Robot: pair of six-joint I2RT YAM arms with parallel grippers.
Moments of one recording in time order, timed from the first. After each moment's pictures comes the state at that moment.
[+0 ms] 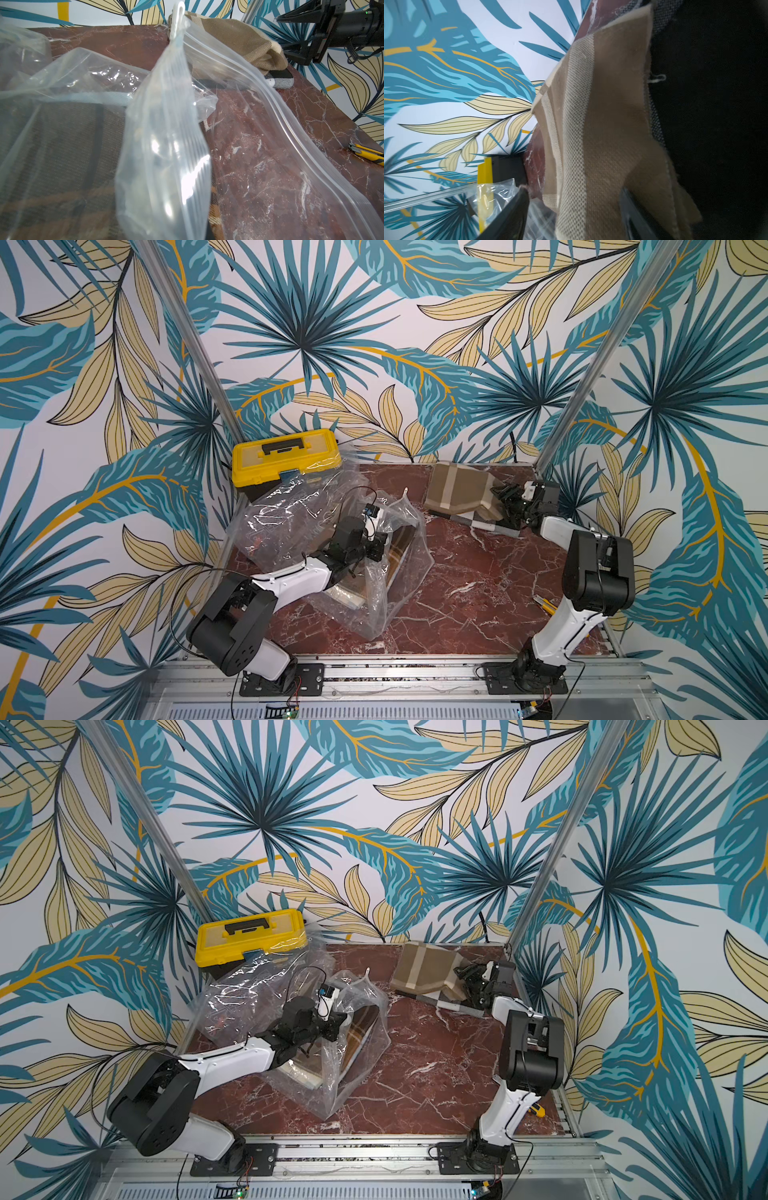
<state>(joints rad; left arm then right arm) -0.56 1.50 0.72 0.27 0.17 -0.24 -0.25 1.84 1.08 0.21 -0.55 0.98</state>
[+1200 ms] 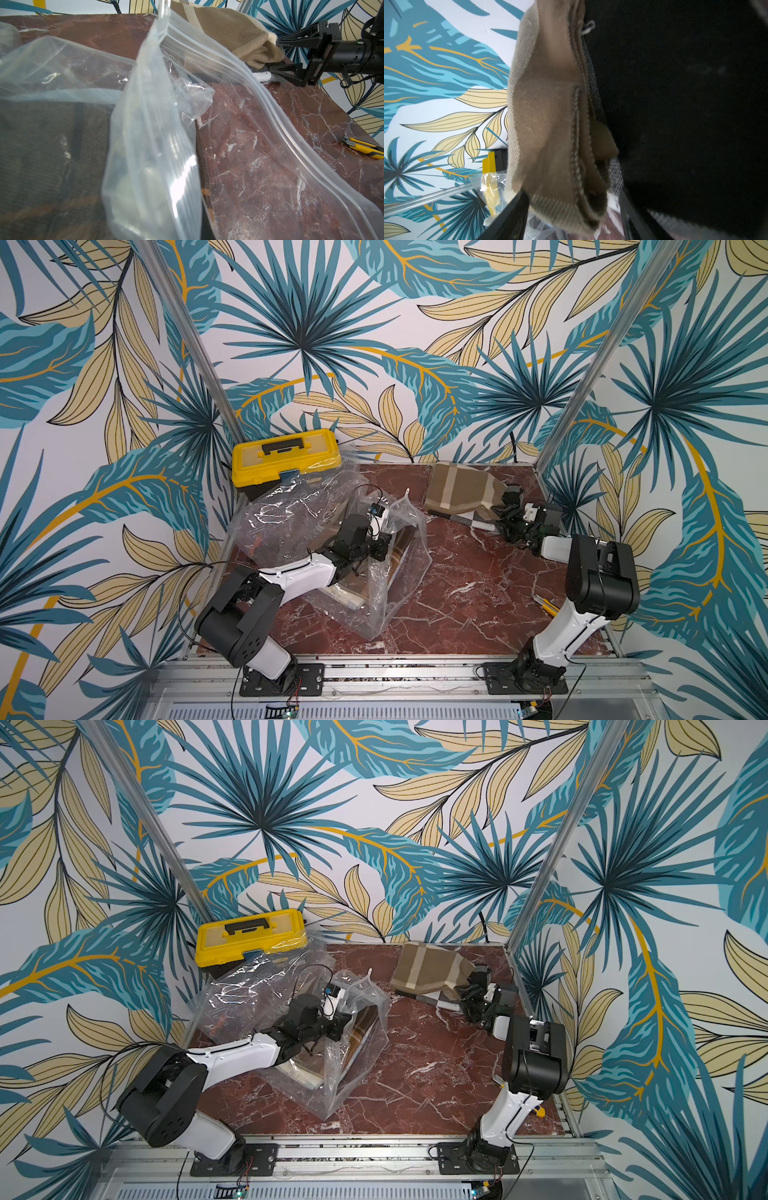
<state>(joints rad) -0.57 1.55 0.77 0.24 0.20 -0.24 -0.30 1.84 0.86 0.39 -0.62 1.05</state>
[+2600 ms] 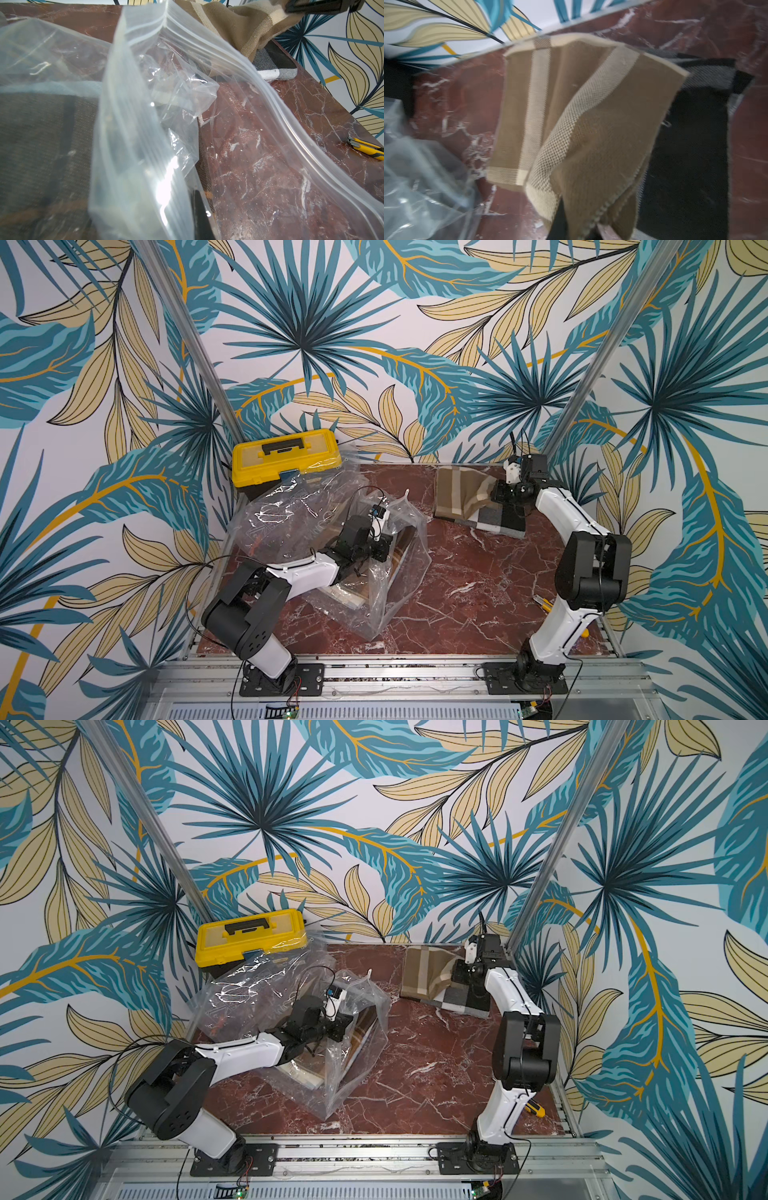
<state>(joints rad) -0.57 1.59 0.77 0.28 0.20 -0.25 -0.12 1.85 1.49 -0.54 -0.20 0.13</state>
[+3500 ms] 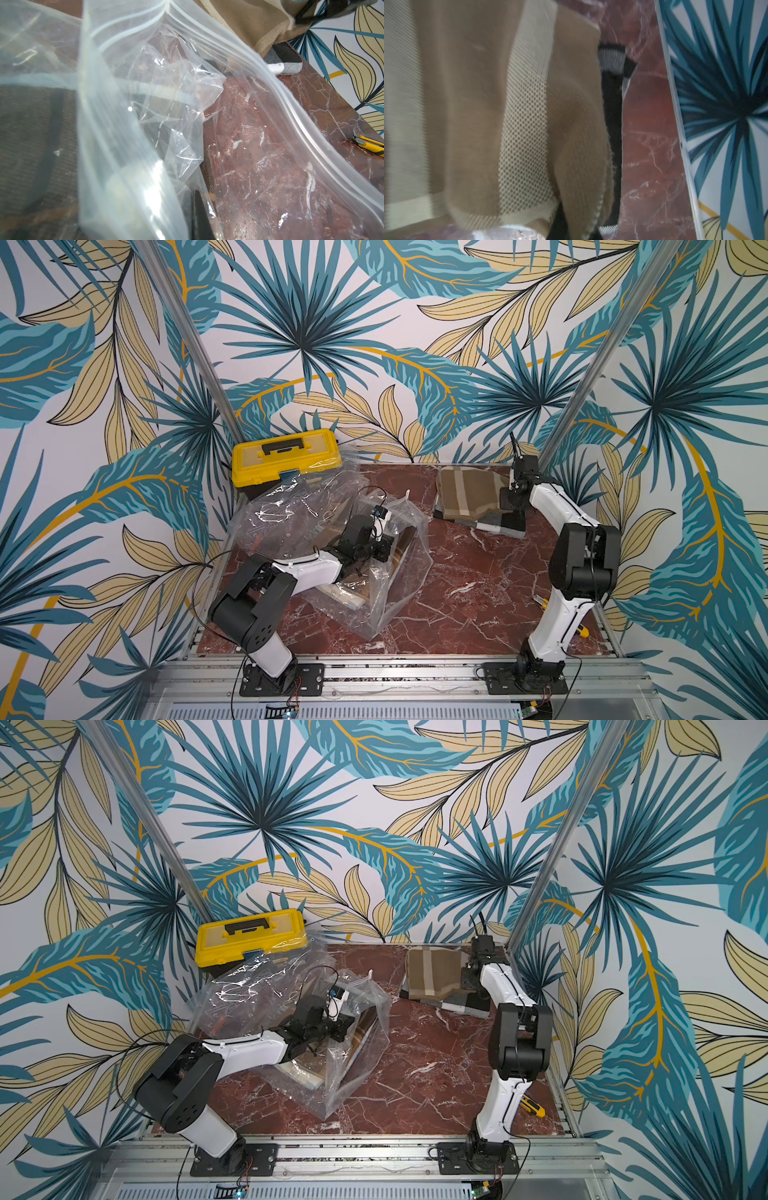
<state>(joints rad) -0.57 1.64 0.80 0.27 0.21 -0.25 -0.11 1.94 1.52 -0.65 0.23 0.04</state>
